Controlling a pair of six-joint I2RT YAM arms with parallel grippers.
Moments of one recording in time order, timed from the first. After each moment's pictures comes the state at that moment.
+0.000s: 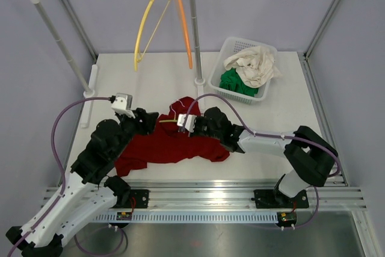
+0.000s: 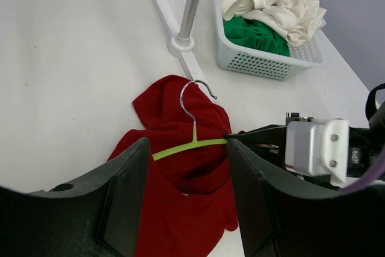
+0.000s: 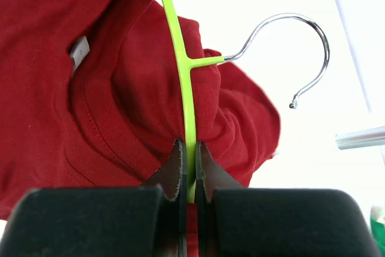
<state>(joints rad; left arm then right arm) -0.63 0.54 0.70 -0.31 -0.21 -0.32 0.90 1.60 0.81 0.40 -0.12 -0.64</state>
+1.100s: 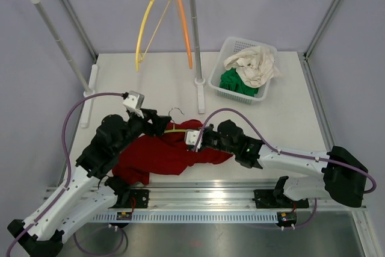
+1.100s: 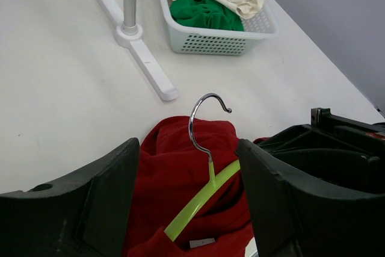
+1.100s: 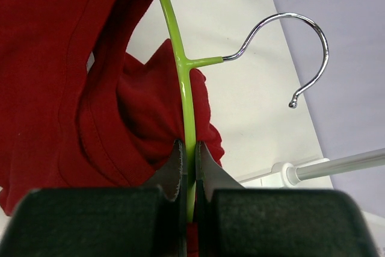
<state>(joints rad) -0.63 0.62 0.71 -0.26 0.00 -0.30 1.05 1.26 0.66 0.39 -0.11 -0.69</state>
